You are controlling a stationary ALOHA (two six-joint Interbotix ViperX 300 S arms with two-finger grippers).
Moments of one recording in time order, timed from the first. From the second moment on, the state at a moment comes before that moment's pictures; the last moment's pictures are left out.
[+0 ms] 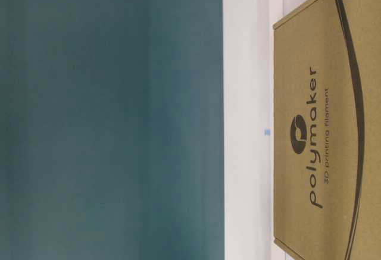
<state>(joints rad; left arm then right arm) -0.11 -0.79 1.12 0.04 0.29 -0.15 0.13 -0.70 1.13 0.08 0.14 0.21</state>
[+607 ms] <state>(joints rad) -0.11 -0.44 1.06 0.04 0.27 -0.17 0.16 -0.29 0.98 0.06 0.34 0.21</state>
